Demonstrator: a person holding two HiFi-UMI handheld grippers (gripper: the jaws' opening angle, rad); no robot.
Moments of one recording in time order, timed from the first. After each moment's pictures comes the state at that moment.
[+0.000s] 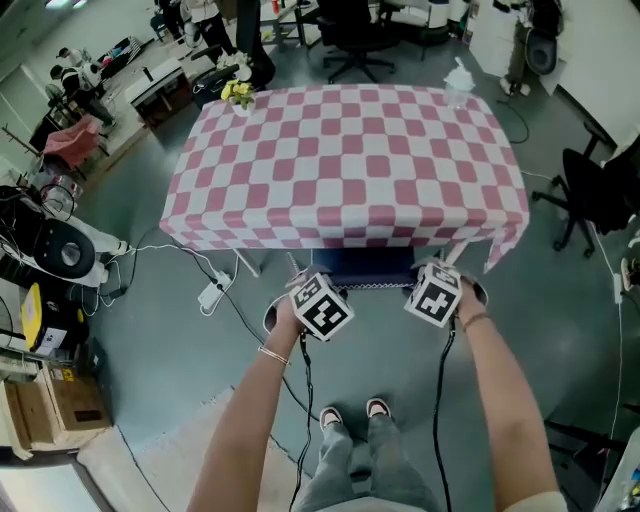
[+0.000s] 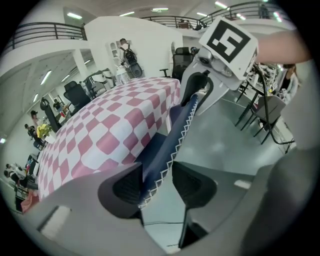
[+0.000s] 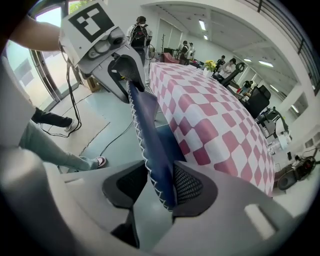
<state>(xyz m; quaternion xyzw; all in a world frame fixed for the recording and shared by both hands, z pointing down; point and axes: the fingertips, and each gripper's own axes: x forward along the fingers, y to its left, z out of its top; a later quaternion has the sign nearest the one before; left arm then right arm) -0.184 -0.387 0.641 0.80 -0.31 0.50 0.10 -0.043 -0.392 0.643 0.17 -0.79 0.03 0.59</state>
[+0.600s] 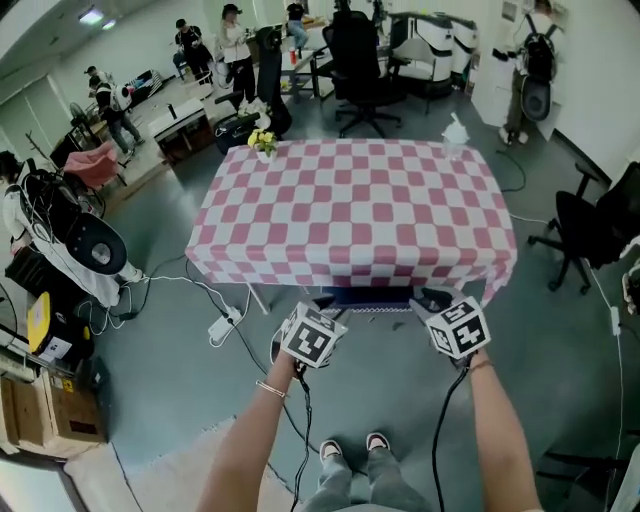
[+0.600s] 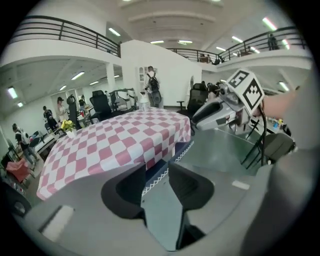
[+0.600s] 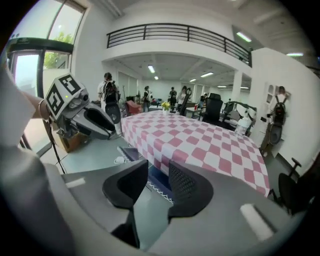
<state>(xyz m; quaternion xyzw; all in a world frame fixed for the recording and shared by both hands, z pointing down) -0.192 -0.360 0.526 0.84 -0.41 0.33 0.14 -0.039 -0.383 0.515 0.37 -0.87 0.11 0.32</state>
